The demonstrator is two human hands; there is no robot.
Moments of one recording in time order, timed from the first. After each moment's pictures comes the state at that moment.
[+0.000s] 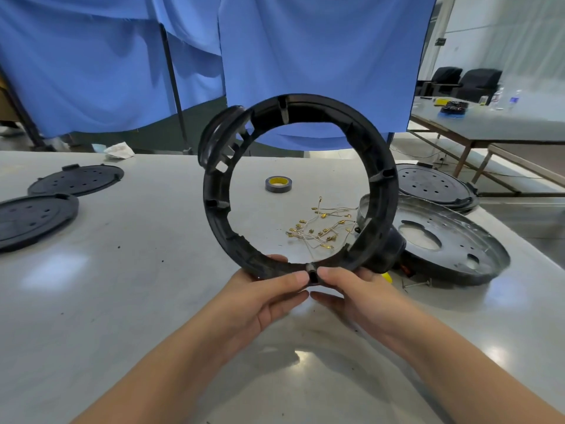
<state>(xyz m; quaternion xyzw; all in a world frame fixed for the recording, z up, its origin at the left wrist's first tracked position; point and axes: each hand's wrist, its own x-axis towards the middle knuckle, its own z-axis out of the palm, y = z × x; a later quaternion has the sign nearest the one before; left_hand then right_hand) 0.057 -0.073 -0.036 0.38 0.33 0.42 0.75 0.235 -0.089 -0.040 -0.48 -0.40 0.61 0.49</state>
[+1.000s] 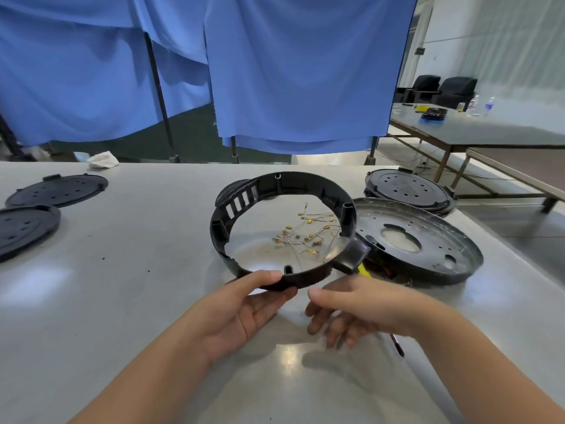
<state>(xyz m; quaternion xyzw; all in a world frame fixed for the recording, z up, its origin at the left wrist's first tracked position) 0.055 -0.066 -0.035 0.26 0.36 0.39 0.81 0.265 -0.089 -0.014 -0.55 -0.53 0.62 0.17</state>
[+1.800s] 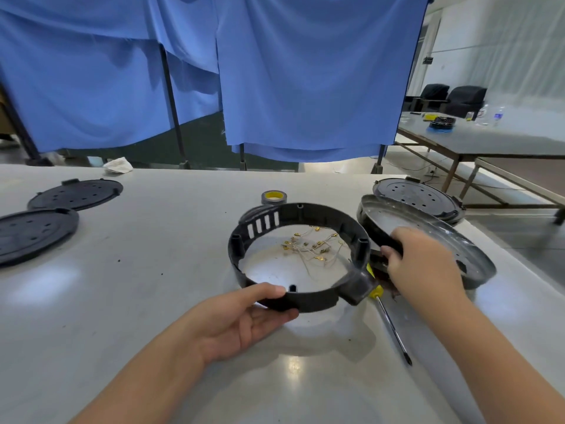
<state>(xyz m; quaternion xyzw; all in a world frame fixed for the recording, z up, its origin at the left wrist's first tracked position) 0.041 -0.066 -0.032 0.28 0.41 0.31 0.81 0.305 -0.069 -0.007 -0.77 -0.58 -0.10 0.26</state>
